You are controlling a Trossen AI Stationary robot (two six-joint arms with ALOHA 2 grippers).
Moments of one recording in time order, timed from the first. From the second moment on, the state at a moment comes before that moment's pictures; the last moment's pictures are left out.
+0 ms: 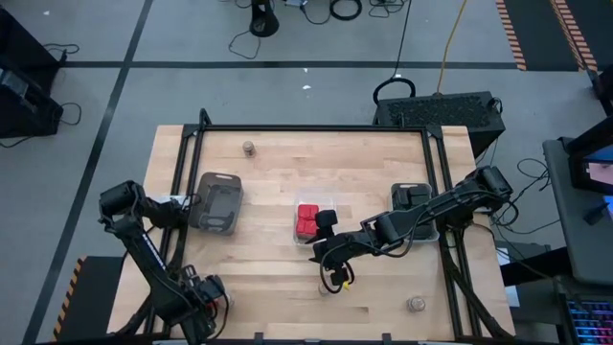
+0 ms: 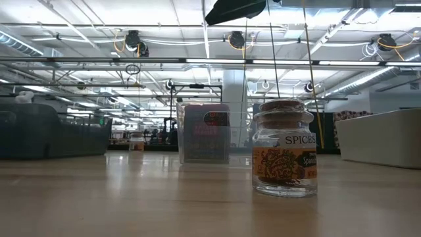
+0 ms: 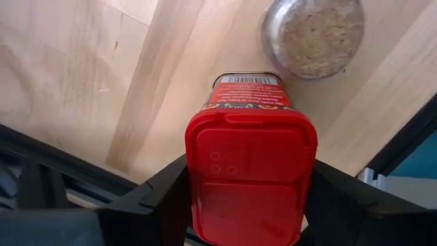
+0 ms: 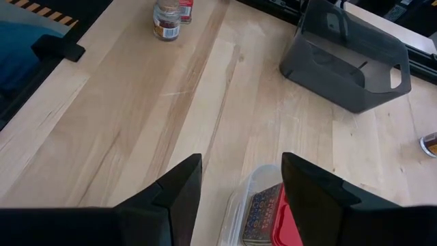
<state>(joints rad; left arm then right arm) -1.02 1.73 1.22 -1.10 0.09 -1.50 0.37 1.70 1.32 -0.32 0.26 -0.07</state>
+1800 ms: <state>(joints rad) 0.04 1.51 1.22 -0.50 -0.17 0.12 0.20 1.26 0.86 -0.44 0.41 0.12</state>
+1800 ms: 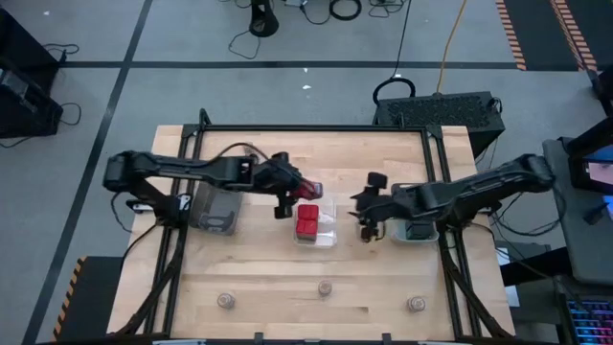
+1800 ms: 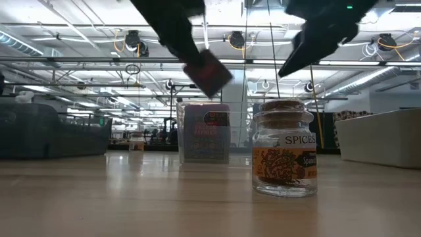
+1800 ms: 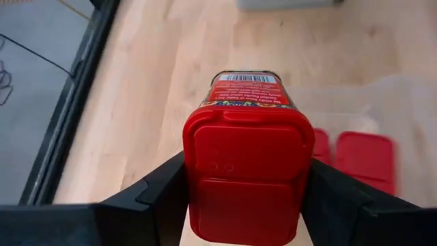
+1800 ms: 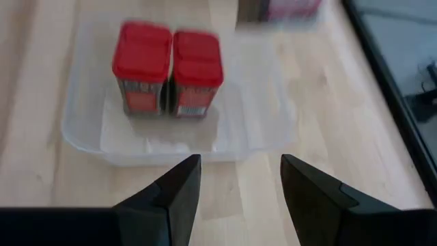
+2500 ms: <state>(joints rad) 0.16 1.70 1.28 -0.51 0.00 0.23 0.20 0.95 0.70 -0.34 0.41 0.17</state>
